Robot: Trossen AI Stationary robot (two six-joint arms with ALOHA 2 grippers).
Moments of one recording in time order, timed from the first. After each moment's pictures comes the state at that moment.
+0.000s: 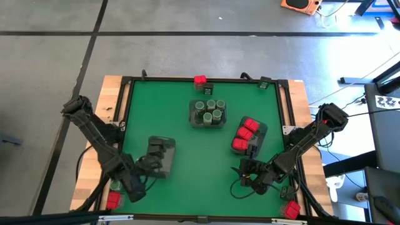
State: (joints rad) left arm -0.82 1.47 1.18 -1.12 0.09 -1.41; right arm 0.77 1.53 0.84 -0.39 0.80 0.64
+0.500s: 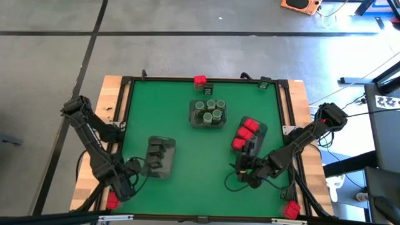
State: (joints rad) left arm -0.95 1.47 1.18 -1.27 0.12 -1.49; right arm 0.69 1.53 0.84 -0.39 0.74 0.60
